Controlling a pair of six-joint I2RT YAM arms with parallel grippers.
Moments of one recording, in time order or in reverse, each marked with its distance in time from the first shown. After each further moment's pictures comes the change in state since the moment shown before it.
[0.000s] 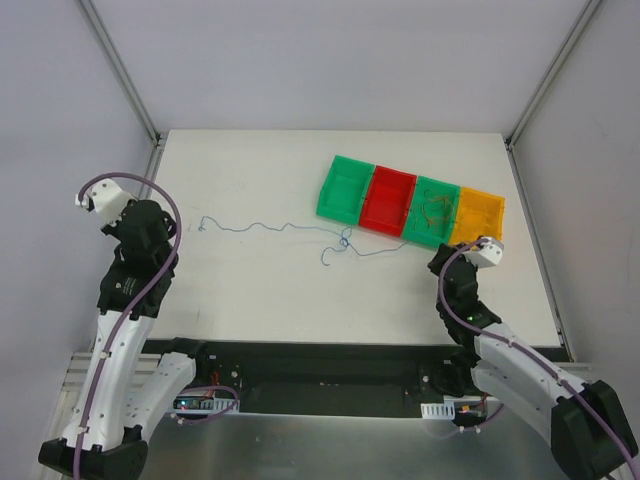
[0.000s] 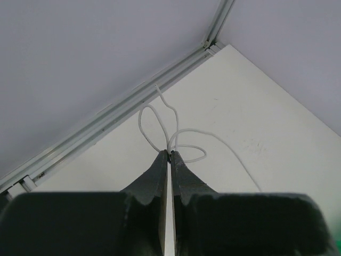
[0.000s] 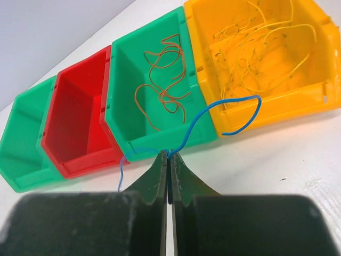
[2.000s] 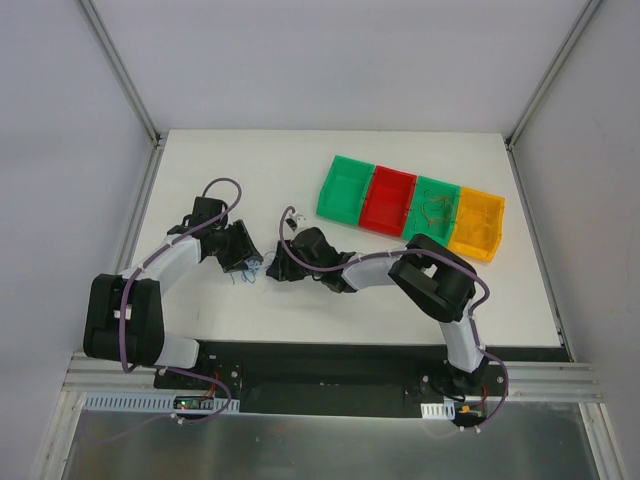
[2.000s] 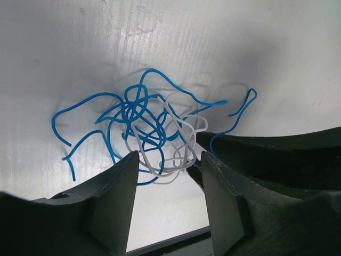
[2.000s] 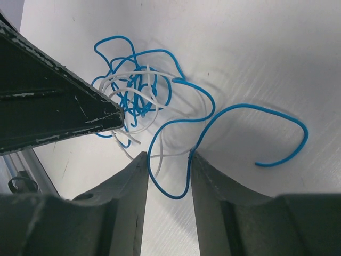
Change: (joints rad) left arm 0.032 0.668 -0.209 0.113 1.126 -0.177; right arm 0.491 1.254 0.906 0.056 -0.806 0.095
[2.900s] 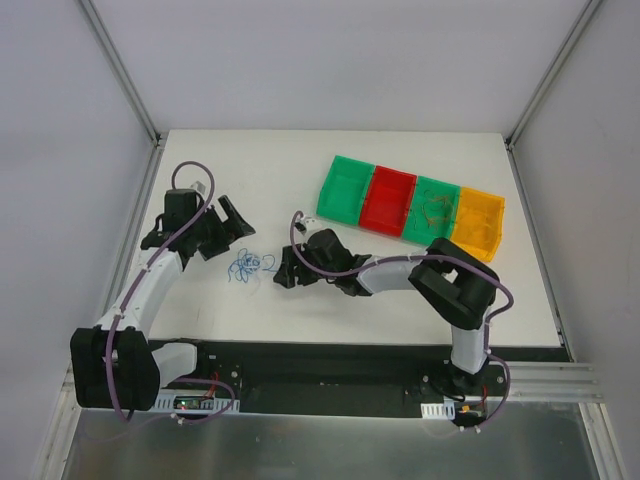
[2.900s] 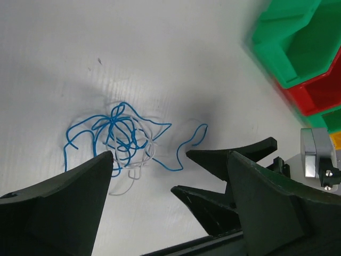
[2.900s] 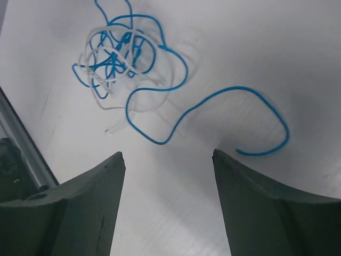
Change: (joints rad) left arm 0.087 -0.249 0.049 0.001 -0.034 -0.018; right arm -0.041 -0.150 -0.136 -0.050 -0.032 -0.129
